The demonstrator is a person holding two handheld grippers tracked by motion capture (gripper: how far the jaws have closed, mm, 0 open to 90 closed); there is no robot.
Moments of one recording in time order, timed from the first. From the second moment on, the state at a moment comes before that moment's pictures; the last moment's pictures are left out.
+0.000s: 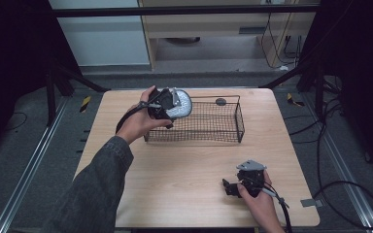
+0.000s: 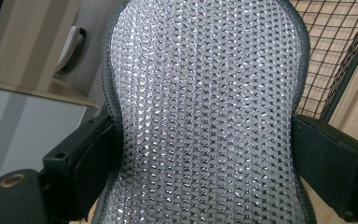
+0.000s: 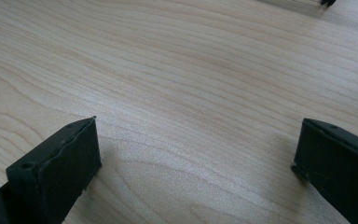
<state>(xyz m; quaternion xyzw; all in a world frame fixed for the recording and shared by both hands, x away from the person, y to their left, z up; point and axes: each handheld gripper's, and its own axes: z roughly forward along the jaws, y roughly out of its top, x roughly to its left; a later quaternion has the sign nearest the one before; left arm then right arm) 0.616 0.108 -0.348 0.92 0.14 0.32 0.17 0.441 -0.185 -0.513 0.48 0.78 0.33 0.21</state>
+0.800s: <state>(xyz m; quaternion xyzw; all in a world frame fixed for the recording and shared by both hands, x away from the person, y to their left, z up) 0.629 0.103 -0.361 0.93 0.13 0.31 0.17 0.441 -0.185 -0.513 0.48 0.78 0.33 0.21</state>
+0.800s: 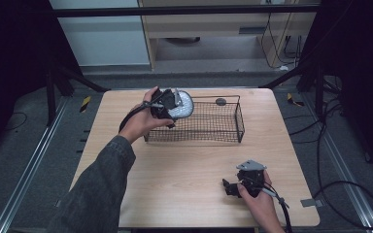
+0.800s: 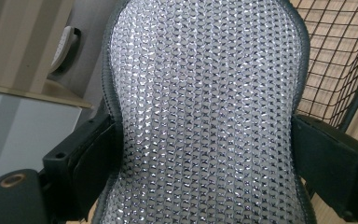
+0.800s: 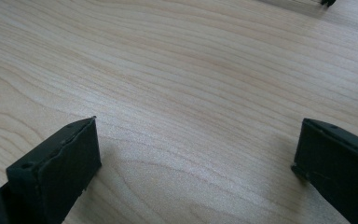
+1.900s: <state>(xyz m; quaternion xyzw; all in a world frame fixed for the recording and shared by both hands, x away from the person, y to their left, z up) 0.647 0.102 -0.383 0.93 0.14 0.30 0.17 0.441 -0.185 -0.513 0.48 0.78 0.33 0.21</state>
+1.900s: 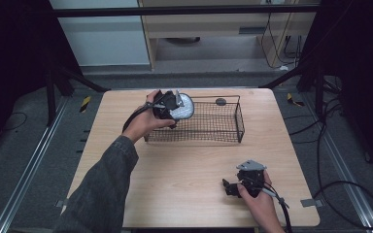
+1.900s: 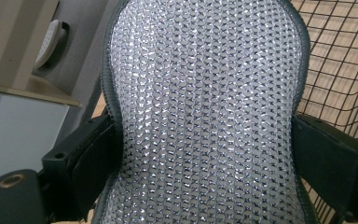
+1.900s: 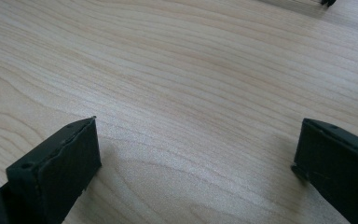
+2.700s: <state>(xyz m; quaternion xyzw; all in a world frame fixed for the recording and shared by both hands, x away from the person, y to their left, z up) 0.657 0.103 -0.391 0.93 0.18 0.25 0.19 0.441 -0.185 -0.514 0.48 0.79 0.33 0.21</state>
